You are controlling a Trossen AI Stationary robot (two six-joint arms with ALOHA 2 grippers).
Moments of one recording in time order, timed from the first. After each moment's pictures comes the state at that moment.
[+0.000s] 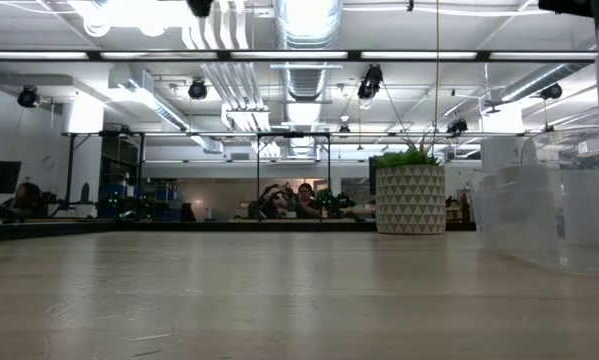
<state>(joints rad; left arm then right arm) 0.18 0.98 0.96 0.19 0.04 -0.34 0.69 1.43 1.26 -1.19 0.21 0.85</state>
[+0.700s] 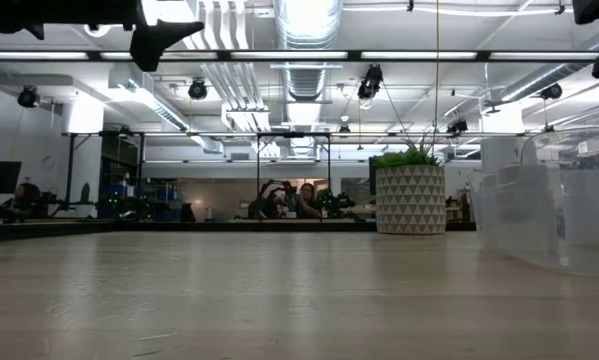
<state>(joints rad) 0.18 0.62 0.48 0.33 -0.05 -0.40 0.79 1.41 0.96 -0.98 0.23 1.11</state>
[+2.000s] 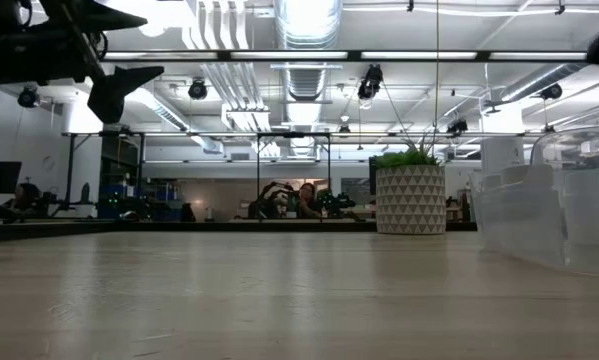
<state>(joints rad) 0.16 0.26 0.10 0.32 -0.02 -0.54 0.80 1.35 0.97 -0.95 0.28 1.10</state>
